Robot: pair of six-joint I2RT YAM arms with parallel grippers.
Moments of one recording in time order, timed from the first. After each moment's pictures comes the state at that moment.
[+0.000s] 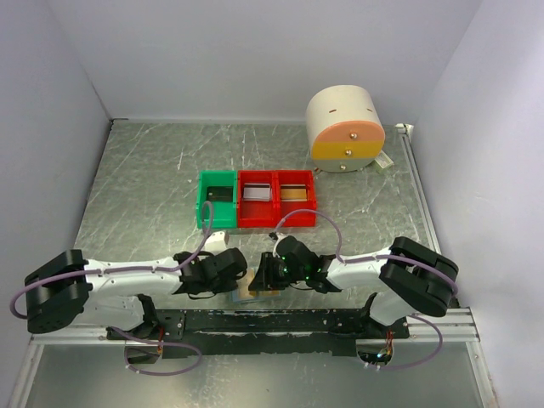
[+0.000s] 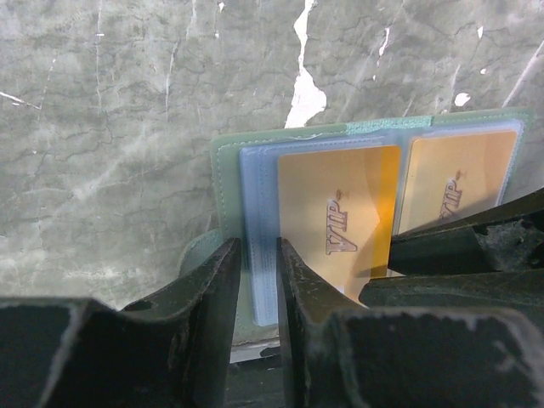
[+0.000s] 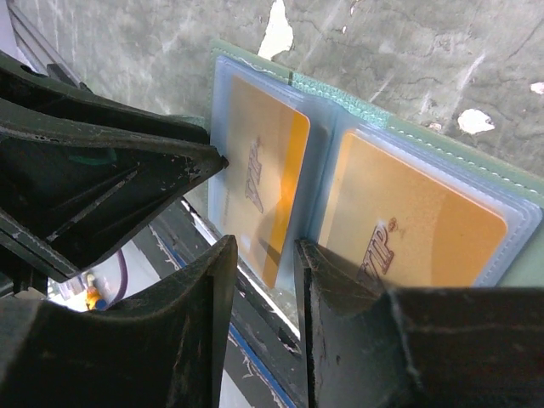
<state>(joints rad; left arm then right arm) -1.17 1.23 0.54 -0.43 -0.34 -1.23 1.04 1.47 0.42 0.37 -0.25 0.99</state>
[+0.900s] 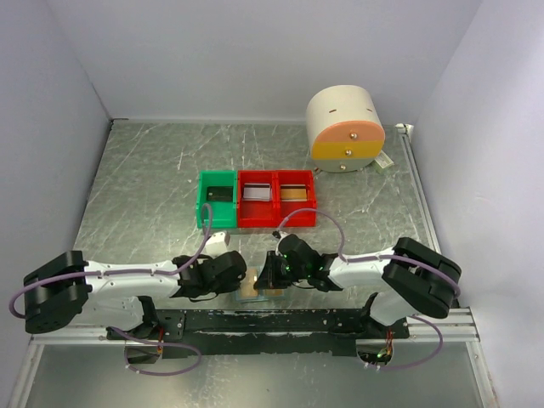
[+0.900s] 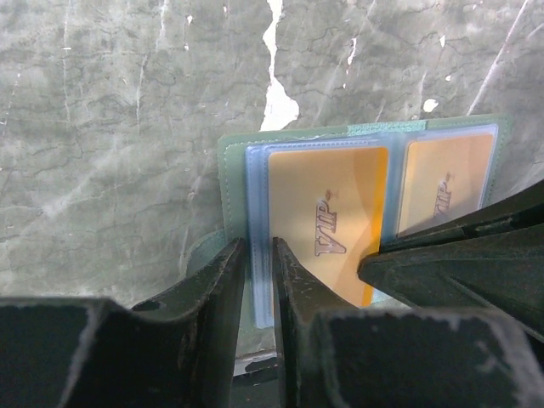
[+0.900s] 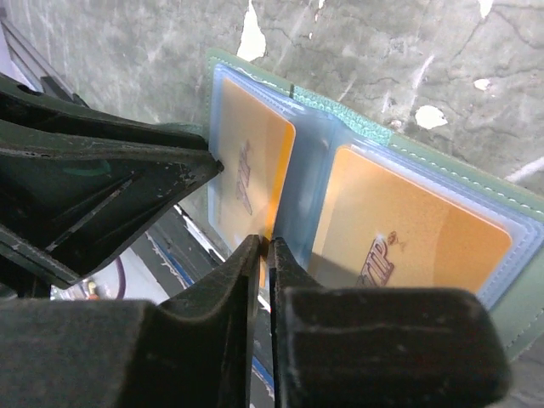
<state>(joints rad) -1.20 1.23 0.50 -0.34 -0.37 -1.24 1.02 1.46 0.42 0.34 -0.25 1.00</state>
